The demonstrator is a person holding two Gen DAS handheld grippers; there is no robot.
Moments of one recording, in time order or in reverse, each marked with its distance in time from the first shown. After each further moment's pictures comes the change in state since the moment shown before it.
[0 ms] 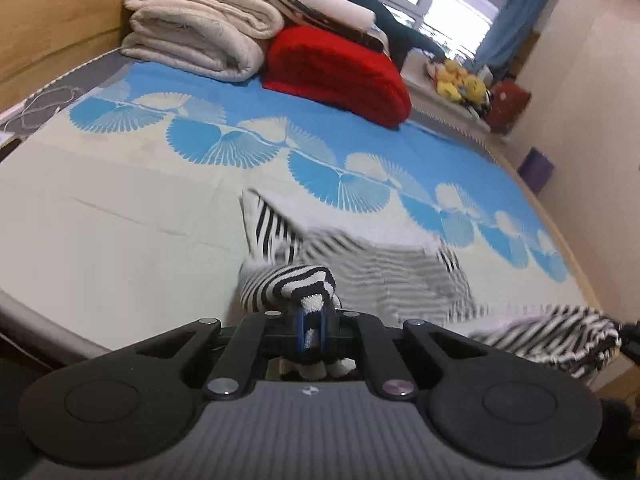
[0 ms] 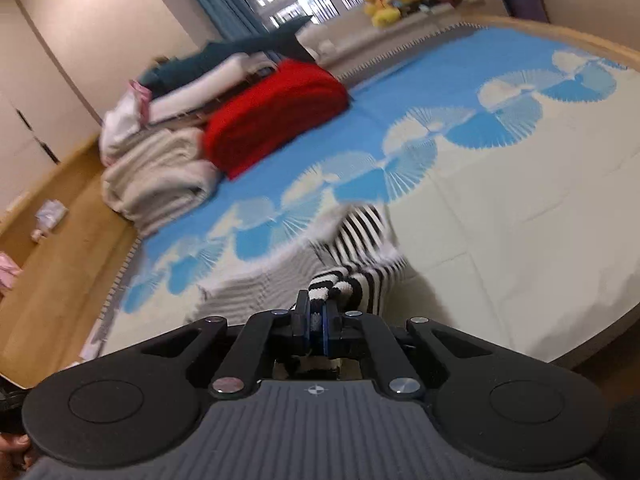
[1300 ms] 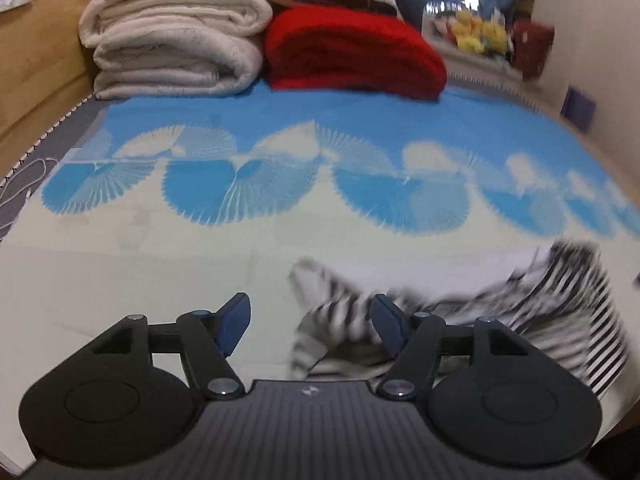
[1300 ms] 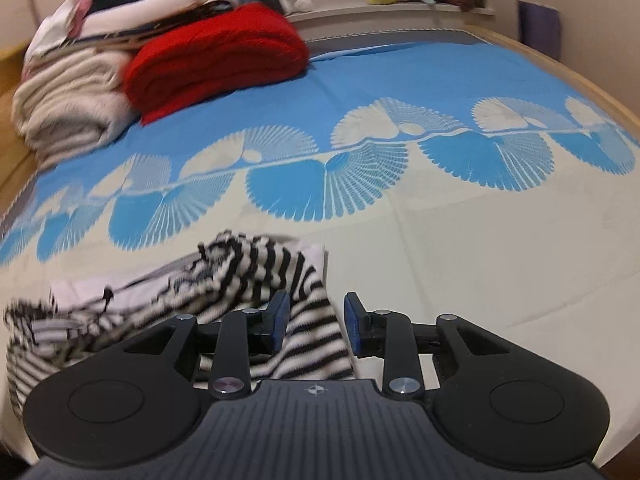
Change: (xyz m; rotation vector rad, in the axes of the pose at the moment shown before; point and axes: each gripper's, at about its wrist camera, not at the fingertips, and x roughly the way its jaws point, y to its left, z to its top) left arm 0.184 0.029 0.092 0.261 0.068 0.142; right arm 0.202 -0.031 0.052 -0.264 0.115 -0.290
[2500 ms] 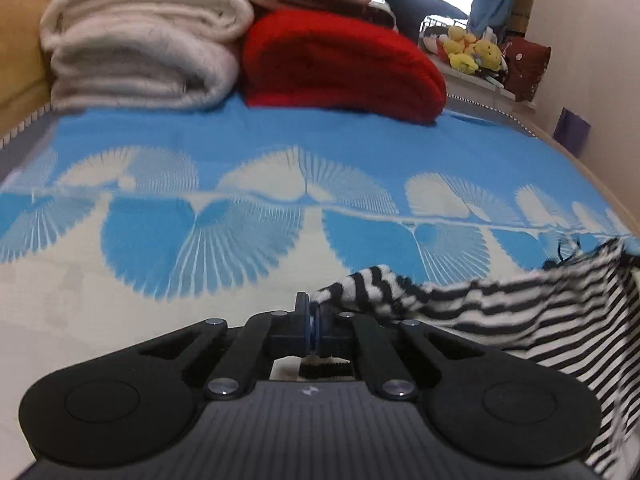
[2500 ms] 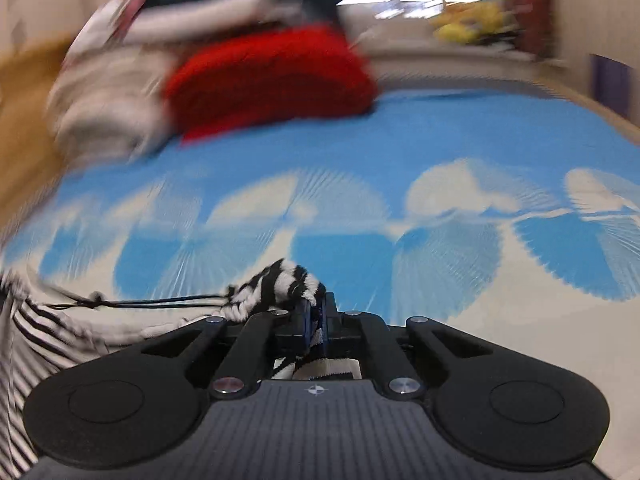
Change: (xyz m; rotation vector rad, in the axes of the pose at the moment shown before) left arm 0.122 0.003 0.077 0.005 -0.100 -0.061; right arm 0.111 0.033 0.070 -0.061 -0.167 0.111
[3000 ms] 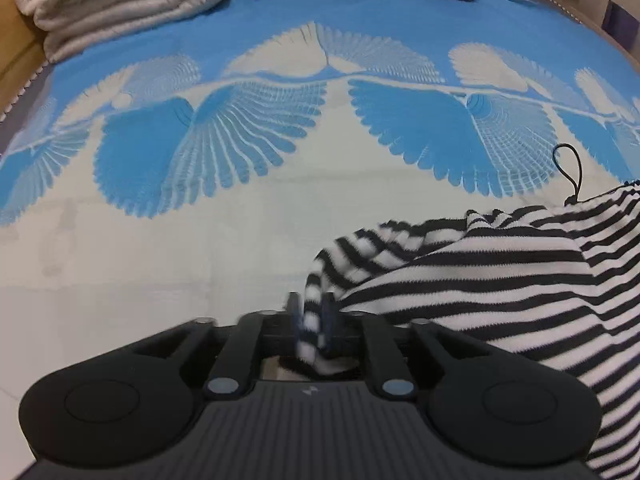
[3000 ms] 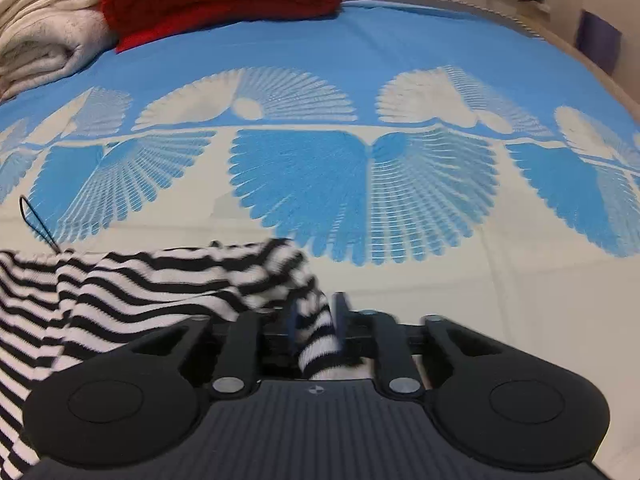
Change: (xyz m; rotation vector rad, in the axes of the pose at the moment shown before) left arm 0.062 -0.012 -0.015 0.074 0.335 0.157; right arm 0.076 0.008 -0.024 -0.064 0.296 -0.185
